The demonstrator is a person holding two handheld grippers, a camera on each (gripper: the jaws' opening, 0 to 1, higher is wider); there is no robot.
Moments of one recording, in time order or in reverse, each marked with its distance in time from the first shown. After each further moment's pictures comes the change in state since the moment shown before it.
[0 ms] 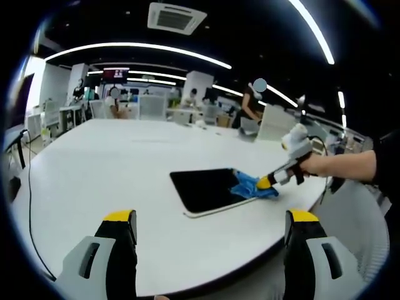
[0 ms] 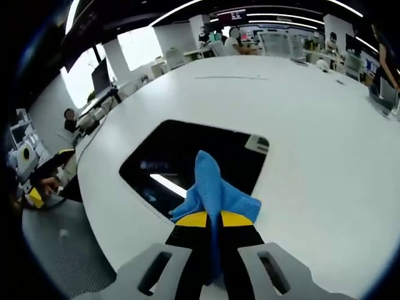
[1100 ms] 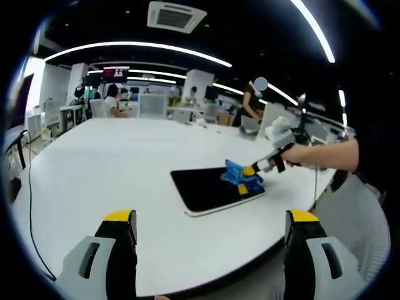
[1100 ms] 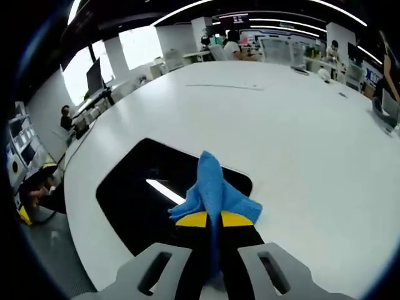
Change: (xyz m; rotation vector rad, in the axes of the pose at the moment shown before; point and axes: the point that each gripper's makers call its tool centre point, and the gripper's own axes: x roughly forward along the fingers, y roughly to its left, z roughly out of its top) left arm 0.002 0.001 -0.002 0.004 0.015 0.008; right arm 0.033 -0.037 0.048 -0.037 -0.024 -0.030
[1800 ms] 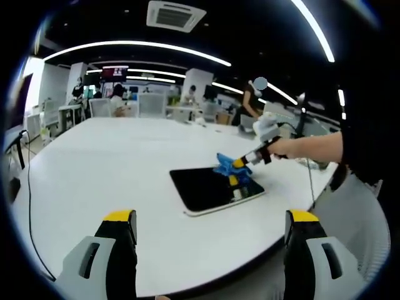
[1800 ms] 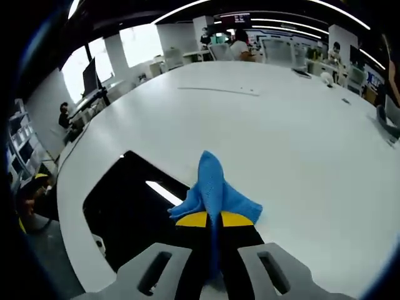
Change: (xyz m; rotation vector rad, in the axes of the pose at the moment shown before) left arm 0.002 -0.001 -0.001 0.001 0.006 -0.009; right arm 0.022 -0.023 0.027 -0.027 0.008 -0.013
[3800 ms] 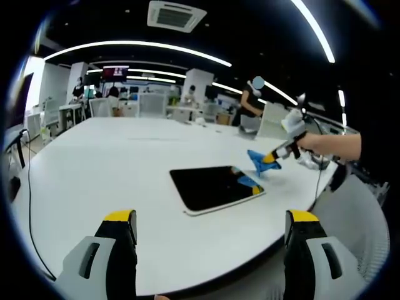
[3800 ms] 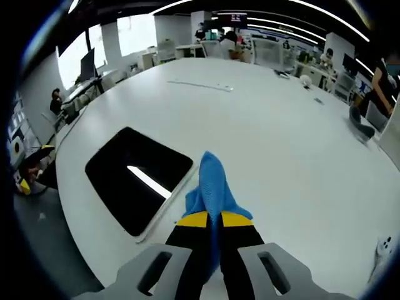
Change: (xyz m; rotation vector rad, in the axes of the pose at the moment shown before) left arm -0.002 -0.001 0.000 -0.004 -0.004 -0.002; right arm -0.091 -0.040 -0.064 -0.045 0.074 -0.100
